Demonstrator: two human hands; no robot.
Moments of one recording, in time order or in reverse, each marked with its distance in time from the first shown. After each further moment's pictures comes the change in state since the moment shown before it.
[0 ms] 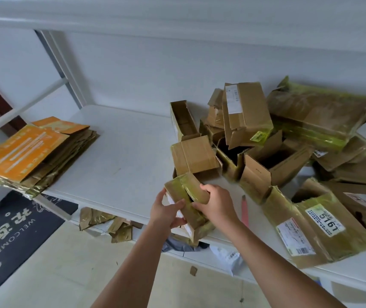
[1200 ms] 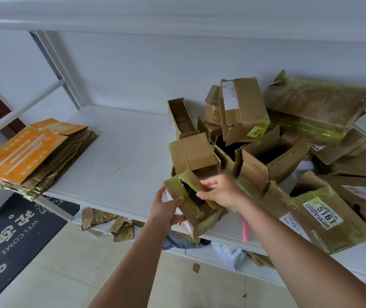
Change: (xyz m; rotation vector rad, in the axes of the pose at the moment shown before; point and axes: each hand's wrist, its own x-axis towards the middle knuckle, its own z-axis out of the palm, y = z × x) left_hand -0.005 0.005 0.004 -0.074 0.002 -0.040; right_hand 0.023 0.010 -0.037 0.312 -0.322 0.156
